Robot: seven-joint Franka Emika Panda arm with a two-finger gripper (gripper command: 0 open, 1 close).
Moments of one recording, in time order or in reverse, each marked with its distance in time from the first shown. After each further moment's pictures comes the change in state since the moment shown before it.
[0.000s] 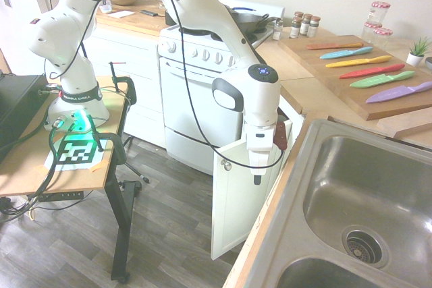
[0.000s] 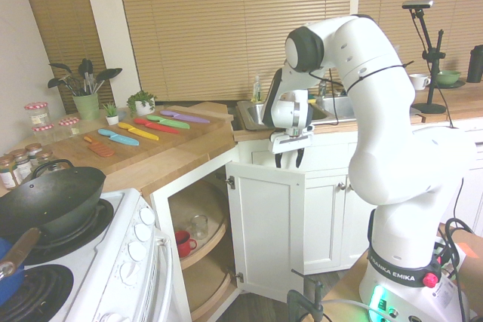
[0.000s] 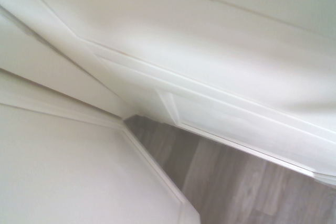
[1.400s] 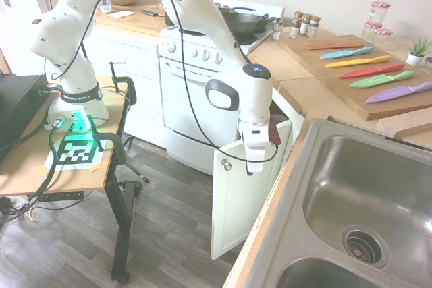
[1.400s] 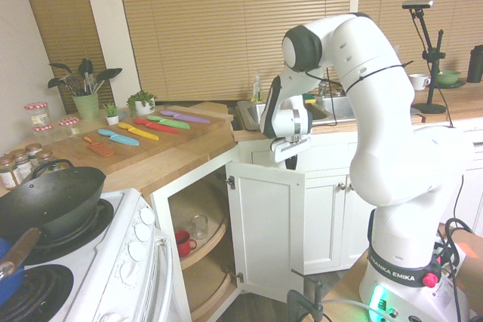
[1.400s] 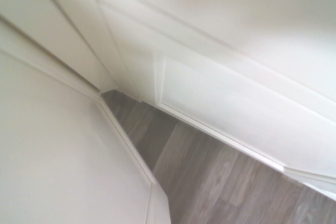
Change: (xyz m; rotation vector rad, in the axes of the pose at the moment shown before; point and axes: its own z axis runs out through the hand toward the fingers) arm -0.037 -0.001 0.011 -0.086 0.055 -0.150
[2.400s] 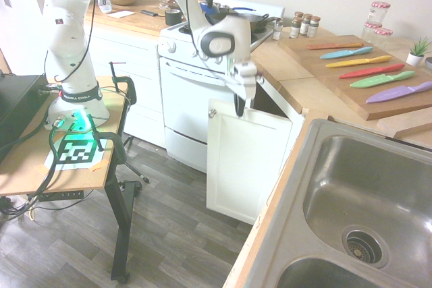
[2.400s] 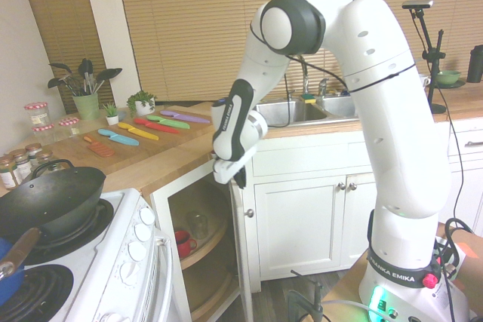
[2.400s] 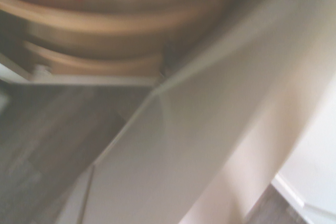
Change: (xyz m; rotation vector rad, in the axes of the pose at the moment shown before) arm -0.206 -0.200 -0.075 -0.090 0.117 -0.310
